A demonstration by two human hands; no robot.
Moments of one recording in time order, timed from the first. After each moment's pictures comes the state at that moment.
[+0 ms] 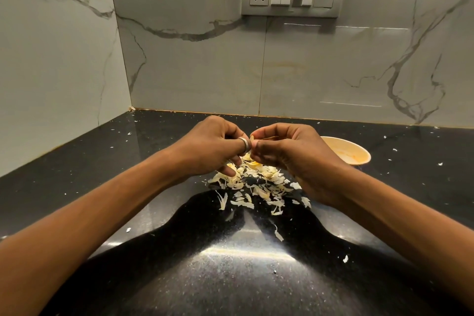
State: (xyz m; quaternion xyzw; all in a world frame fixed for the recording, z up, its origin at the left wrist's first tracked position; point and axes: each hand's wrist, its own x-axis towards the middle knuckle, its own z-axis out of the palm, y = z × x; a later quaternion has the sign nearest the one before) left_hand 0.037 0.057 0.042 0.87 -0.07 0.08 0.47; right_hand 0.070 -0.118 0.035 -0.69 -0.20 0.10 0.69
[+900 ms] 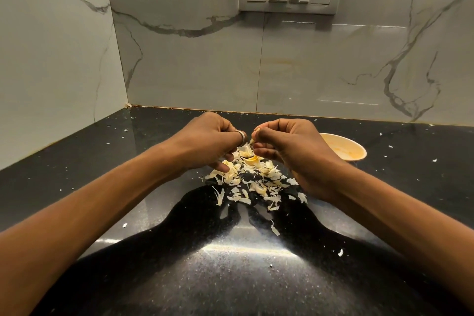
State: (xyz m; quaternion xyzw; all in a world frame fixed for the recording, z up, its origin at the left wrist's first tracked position) left_hand 0.038 0.056 0.044 0.88 -0.04 0.08 0.47; right_hand 0.073 -0.115 0.032 -0.71 -0.19 0.05 0.68
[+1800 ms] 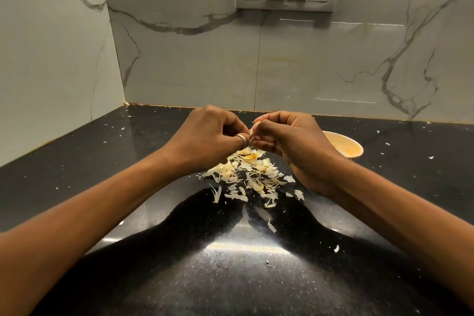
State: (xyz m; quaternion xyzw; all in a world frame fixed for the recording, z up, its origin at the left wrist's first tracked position) left_hand 0.038 0.056 0.038 0.90 -0.15 0.22 0.34; right_hand 0.068 -0.117 0.039 -0.69 -0.21 0.04 0.70
